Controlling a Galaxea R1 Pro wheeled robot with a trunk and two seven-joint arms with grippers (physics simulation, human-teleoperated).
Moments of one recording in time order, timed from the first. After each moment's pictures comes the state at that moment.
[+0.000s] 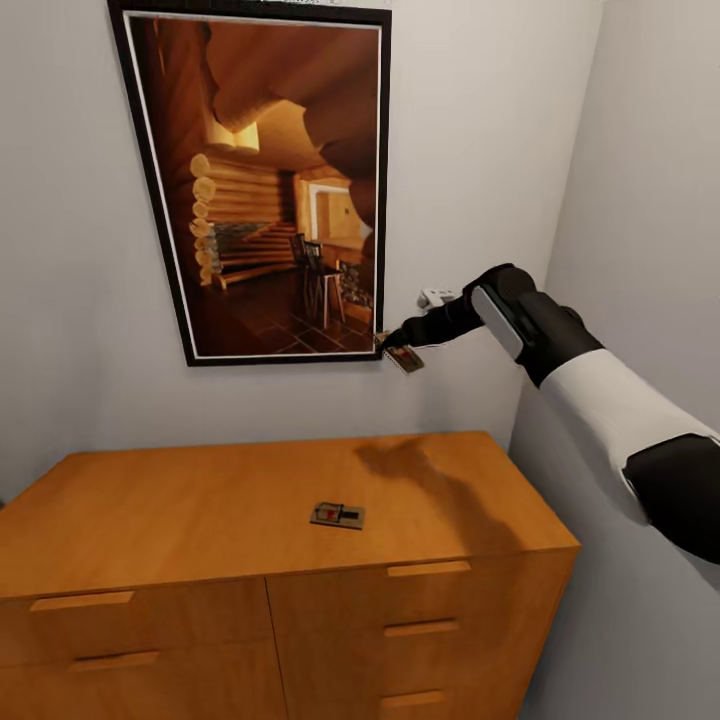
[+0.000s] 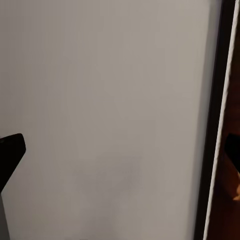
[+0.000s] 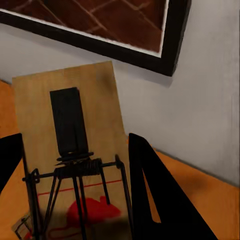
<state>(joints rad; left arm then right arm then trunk) -1.74 0.84 -0.58 -1.59 1.51 1.04 1.11 -1.50 -0.08 0.52 -0.70 -0.42 1.05 0.45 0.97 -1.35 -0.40</state>
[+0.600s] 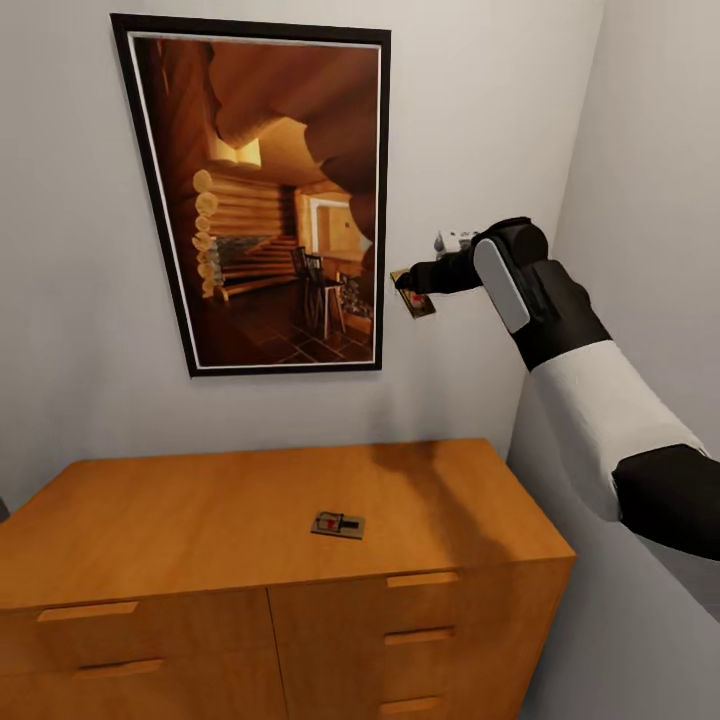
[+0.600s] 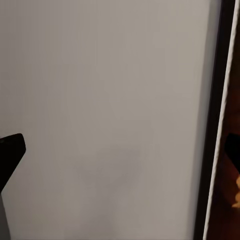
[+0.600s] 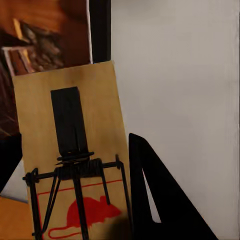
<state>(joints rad) -1.73 0.83 -0.58 -1.59 1.51 1.04 1.10 -1.50 0.00 0.32 -0.93 -0.41 1.04 -0.02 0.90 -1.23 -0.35</state>
